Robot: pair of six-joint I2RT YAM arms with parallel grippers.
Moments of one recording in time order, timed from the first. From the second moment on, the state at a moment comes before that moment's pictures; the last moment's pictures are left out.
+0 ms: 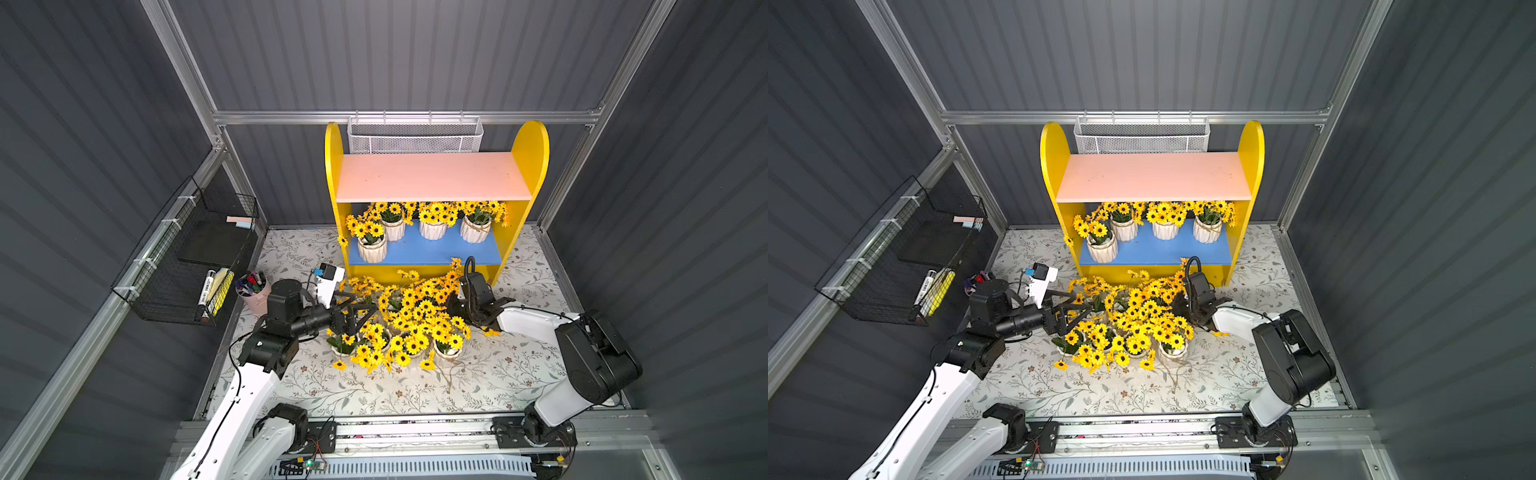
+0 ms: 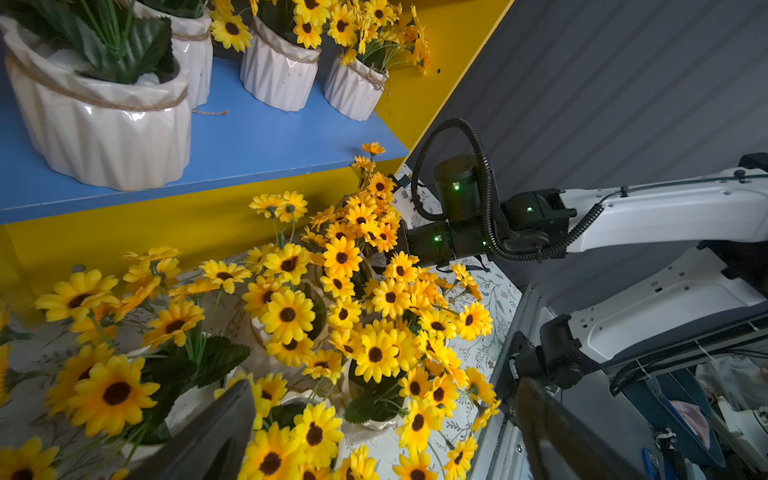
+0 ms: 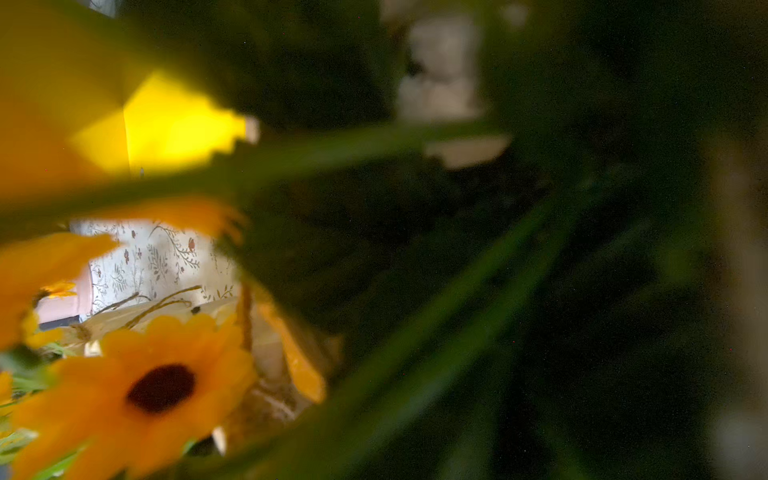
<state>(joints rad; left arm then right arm) -0.23 0.82 0.77 -0.34 0.74 -0.26 0.47 1.61 0.78 -0.05 -0.18 0.80</state>
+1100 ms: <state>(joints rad) -0.23 0.81 0.85 -0.46 0.19 -0.26 0.59 1.10 1.00 -0.42 0.02 0.37</state>
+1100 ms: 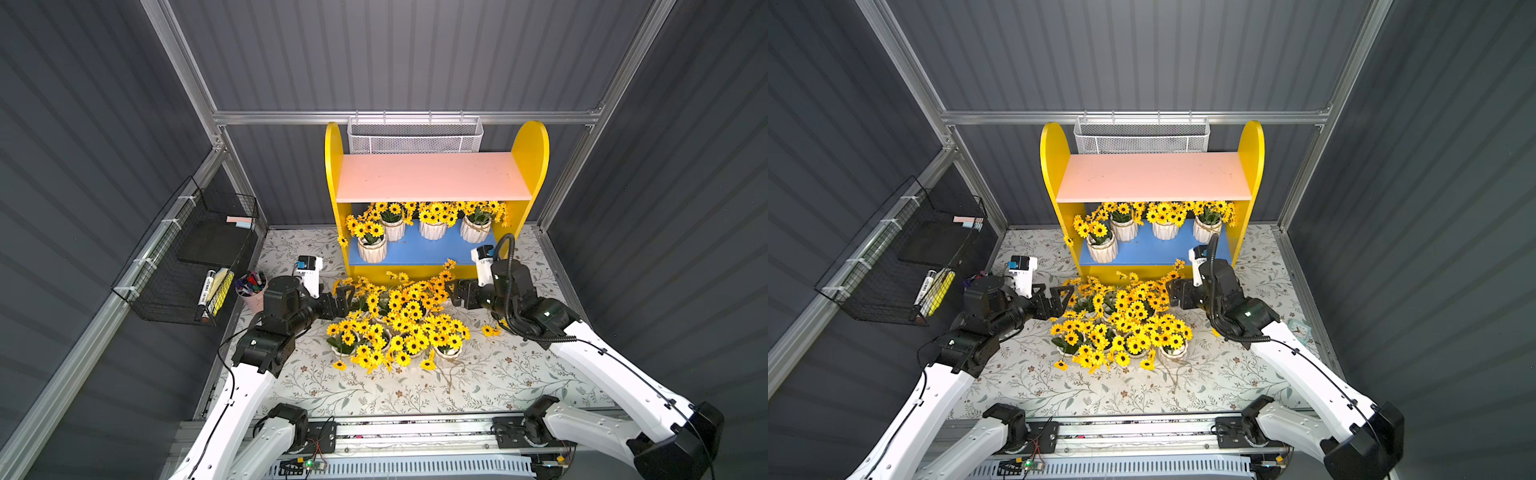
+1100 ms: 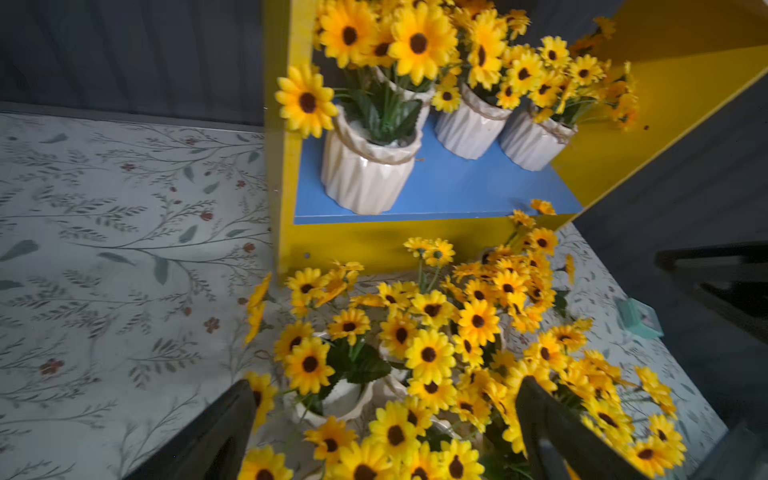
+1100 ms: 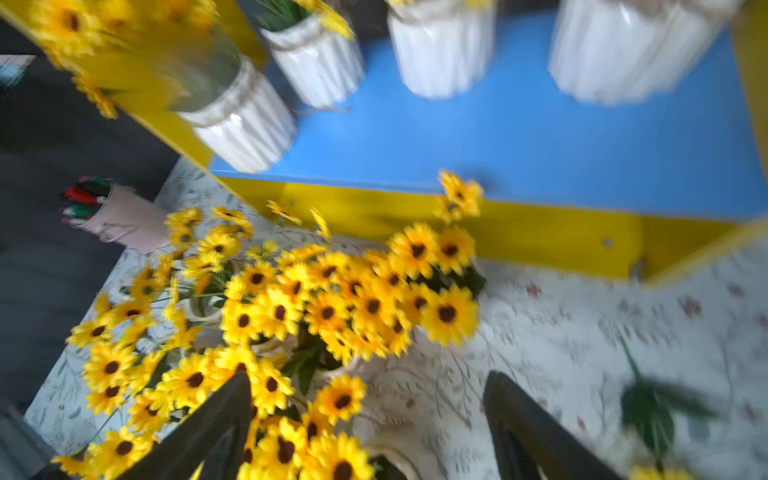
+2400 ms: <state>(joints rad) -0.23 0.71 0.75 -0.46 0.10 -0.23 0.74 2.13 1.80 0.00 0.02 0.02</state>
